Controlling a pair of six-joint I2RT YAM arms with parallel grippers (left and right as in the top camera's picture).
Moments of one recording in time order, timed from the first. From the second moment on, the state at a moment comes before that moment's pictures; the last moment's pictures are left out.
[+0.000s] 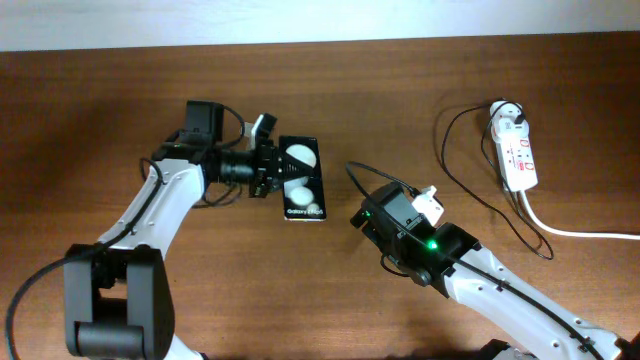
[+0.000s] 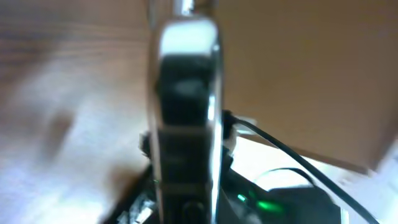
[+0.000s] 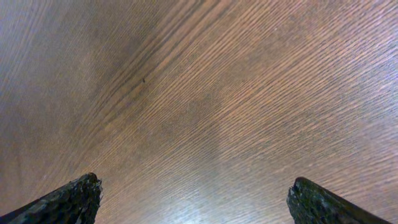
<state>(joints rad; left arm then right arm) -0.12 1.76 1.19 -0.56 1.27 -0.53 0.65 1.31 0.81 -0.59 0.16 1.39</state>
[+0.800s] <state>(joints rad) -0.12 1.76 1.19 -0.56 1.33 -0.83 0.32 1.60 1.13 -0.55 0.46 0.86</state>
